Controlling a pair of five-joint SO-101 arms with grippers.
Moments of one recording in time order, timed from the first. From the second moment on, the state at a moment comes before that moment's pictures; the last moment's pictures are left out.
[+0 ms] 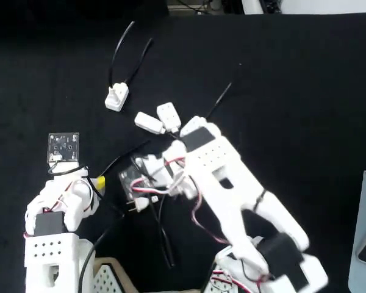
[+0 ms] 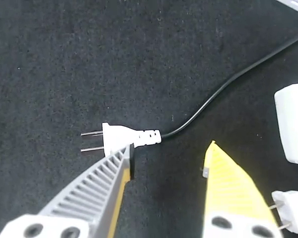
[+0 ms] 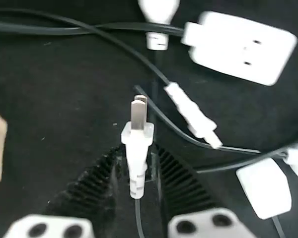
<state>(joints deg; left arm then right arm) -12.5 -78.8 84.1 56.2 -6.4 -30.5 -16.7 35.6 76.8 87.7</state>
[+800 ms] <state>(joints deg) -12.5 -78.8 84.1 56.2 -6.5 -24.9 -22.4 44.3 63.9 79.9</state>
